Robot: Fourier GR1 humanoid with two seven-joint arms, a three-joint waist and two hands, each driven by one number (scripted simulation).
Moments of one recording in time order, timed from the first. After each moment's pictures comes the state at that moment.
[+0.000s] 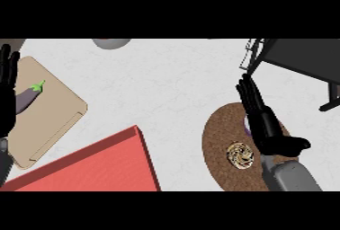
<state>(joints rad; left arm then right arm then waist) -0.23 0.59 -0.06 -1.68 0.37 0.43 -0.05 -0.20 -0.27 0.32 -1.48 -0.30 -0.24 -0.24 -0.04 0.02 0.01</state>
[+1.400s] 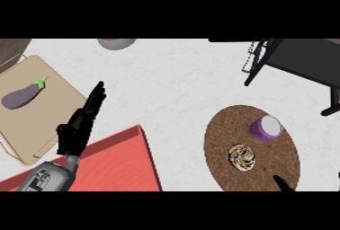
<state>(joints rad) -0.20 0.40 -0.37 -1.45 0.22 0.30 -0.02 0.49 -0.22 0.10 -1.78 -0.11 -0.82 -0.26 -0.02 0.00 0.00</state>
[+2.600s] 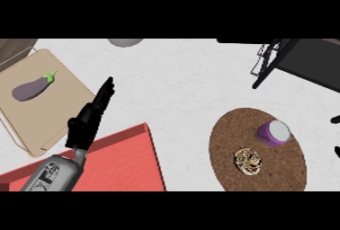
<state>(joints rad) -0.25 0.36 -0.36 -1.42 0.19 0.26 0.00 0.38 -0.78 0.35 -2.31 0.49 -0.44 1.10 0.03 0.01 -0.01</state>
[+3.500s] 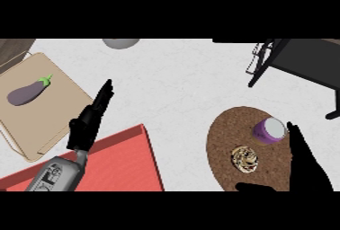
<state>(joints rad) -0.23 0.32 -0.33 -1.39 0.15 0.25 -0.02 0.08 -0.41 0.50 -2.16 0.84 -0.22 1.24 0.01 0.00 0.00</state>
